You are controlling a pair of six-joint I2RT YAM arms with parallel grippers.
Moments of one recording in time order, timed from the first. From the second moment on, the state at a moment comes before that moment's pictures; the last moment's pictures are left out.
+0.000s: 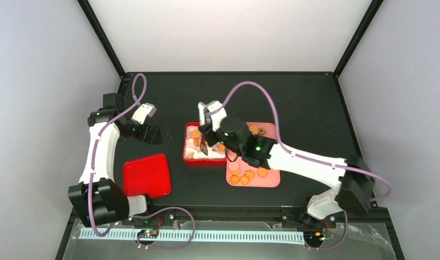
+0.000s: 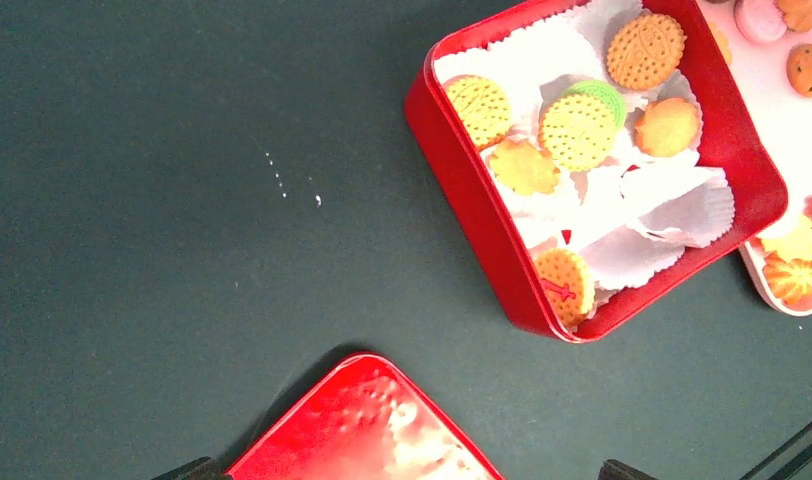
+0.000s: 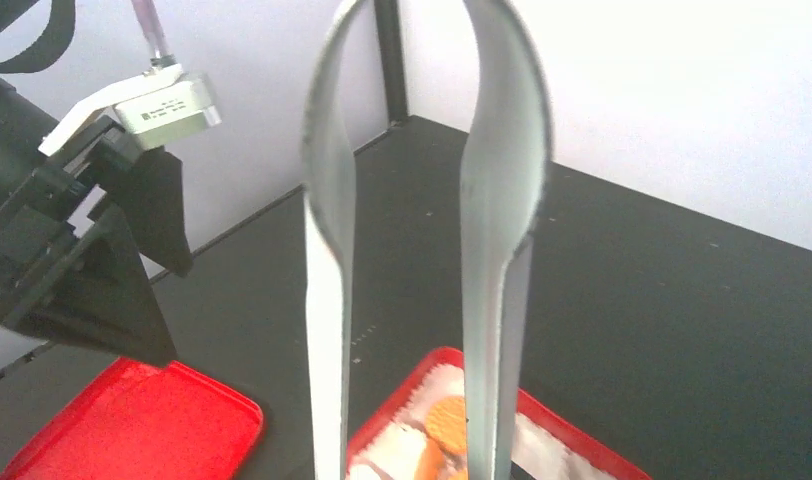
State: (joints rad) left arm 0.23 1.27 1.15 -1.10 0.49 0.52; right arm 1.08 1.52 1.18 0.04 0.28 0.21
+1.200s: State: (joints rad) left arm 0.23 1.27 1.20 -1.12 0.49 0.52; right arm 1.06 1.32 0.72 0.09 0.41 0.29
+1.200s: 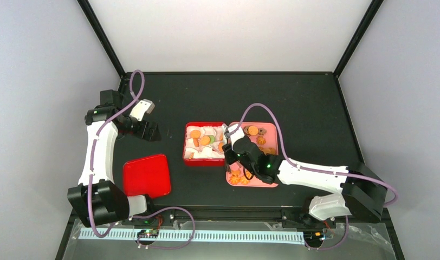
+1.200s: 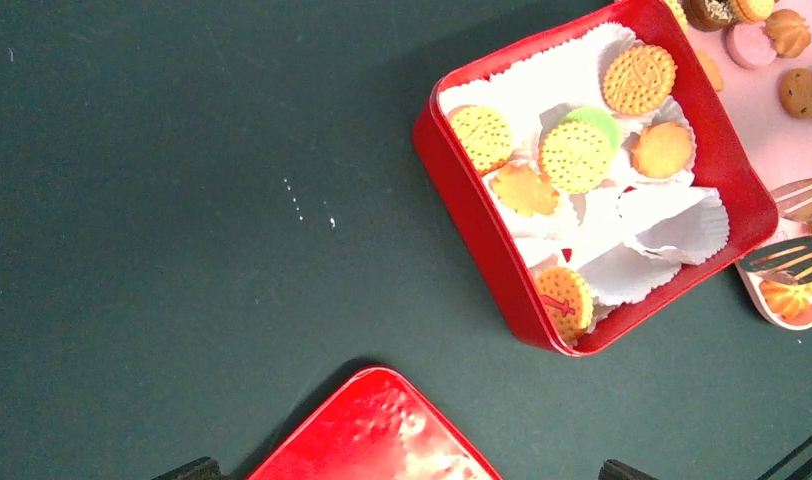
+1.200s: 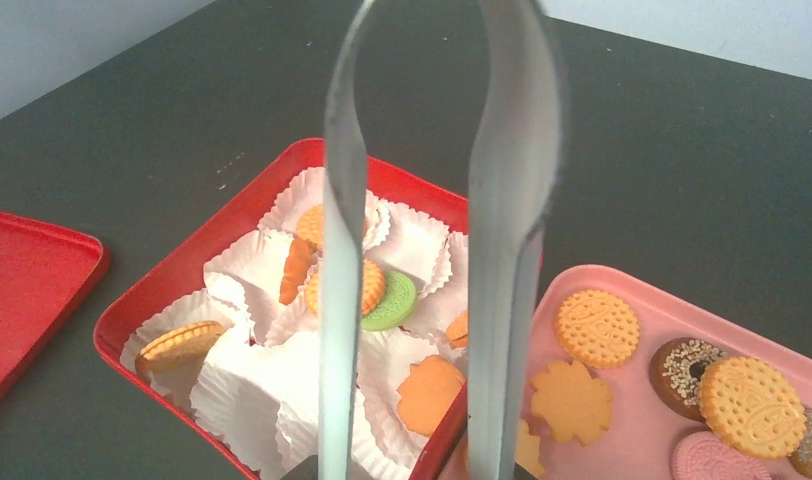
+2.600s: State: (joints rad) left arm 0.23 1.27 1.22 -1.13 0.50 0.52; right arm 1.03 1.17 0.73 0.05 0.44 0.27
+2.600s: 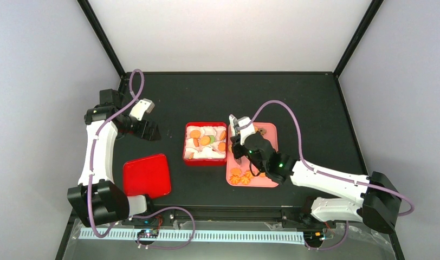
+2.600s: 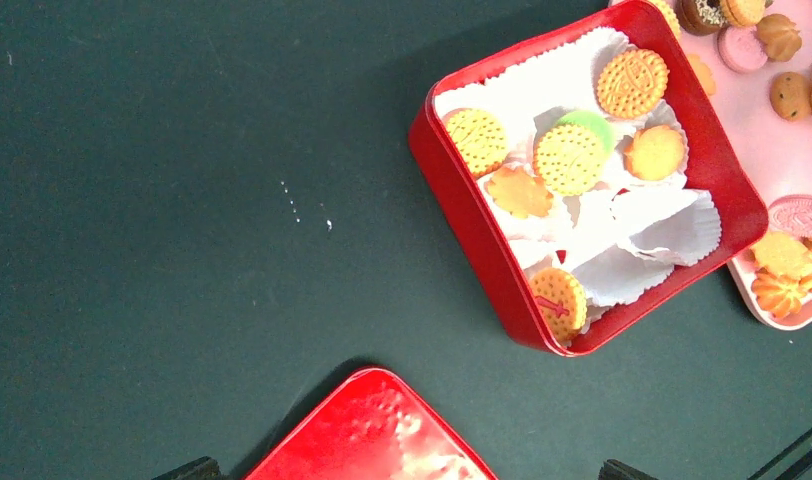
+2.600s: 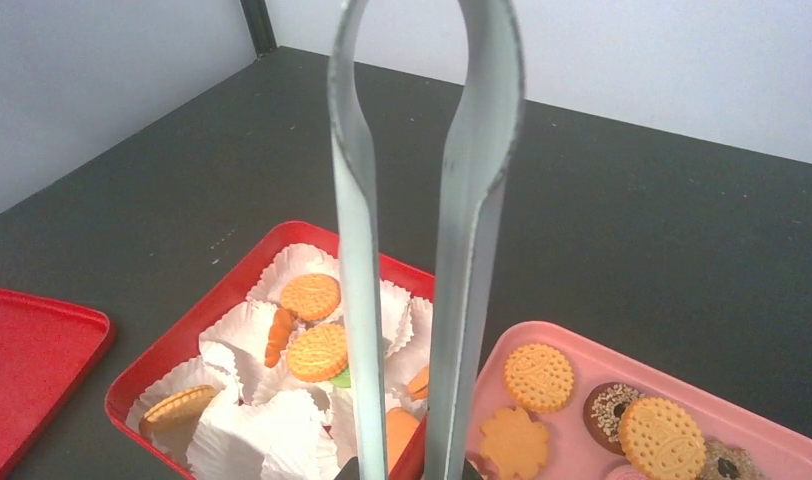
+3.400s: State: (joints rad) left arm 0.23 1.27 1.21 -1.13 0.50 0.52; right arm 1.03 1.53 1.12 0.07 0.23 0.25
